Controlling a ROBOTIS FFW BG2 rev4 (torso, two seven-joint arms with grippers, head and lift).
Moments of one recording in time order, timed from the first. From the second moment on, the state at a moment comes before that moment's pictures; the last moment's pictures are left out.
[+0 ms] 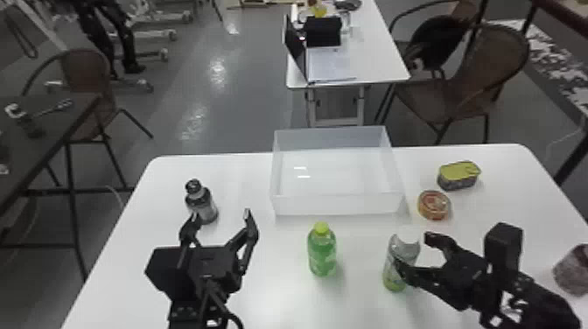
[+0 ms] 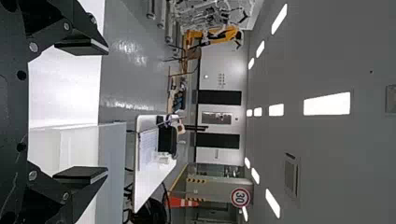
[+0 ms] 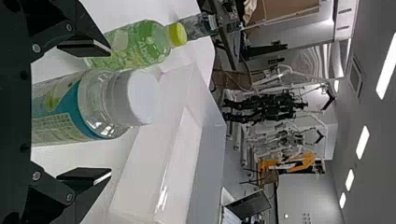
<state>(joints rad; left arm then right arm) 0.49 0.05 -0.10 -1.96 0.02 -0.15 0.20 0.17 -0.15 0.05 -1.57 -0.04 0.11 0.71</state>
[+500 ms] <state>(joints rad) 0.49 0.05 -0.10 -1.96 0.02 -0.15 0.20 0.09 -0.12 0.05 -1.40 -0.02 0.03 0.76</state>
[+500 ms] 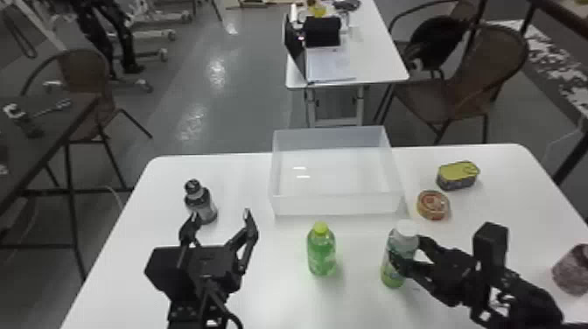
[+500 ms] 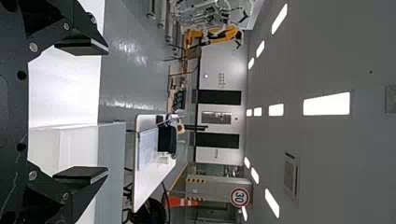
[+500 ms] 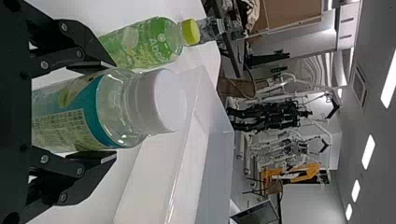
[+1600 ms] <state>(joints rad) 0.47 0.06 -0.11 -1.96 0.04 -0.13 0.20 -0.14 -0.10 0.06 -1.37 -0.15 -0.03 0.73</state>
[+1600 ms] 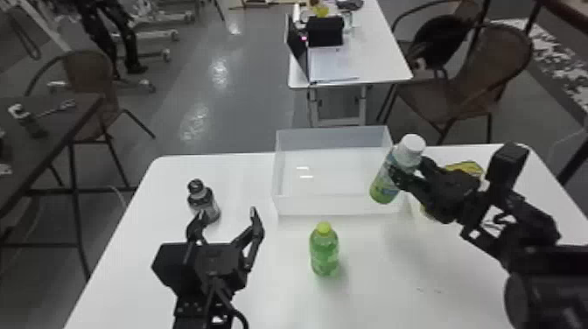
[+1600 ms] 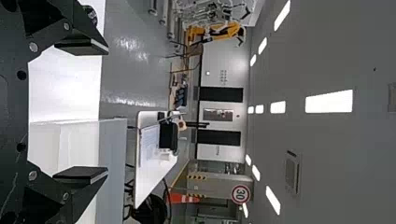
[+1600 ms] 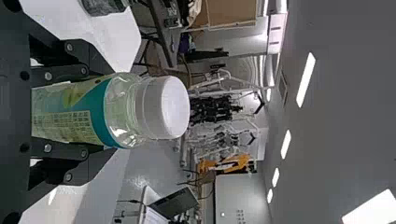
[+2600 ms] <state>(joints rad) 0.47 0.06 -0.12 -1.92 0.13 -0.17 0.18 -0.55 -0.07 0.15 -0.68 -0.12 -0.43 0.69</state>
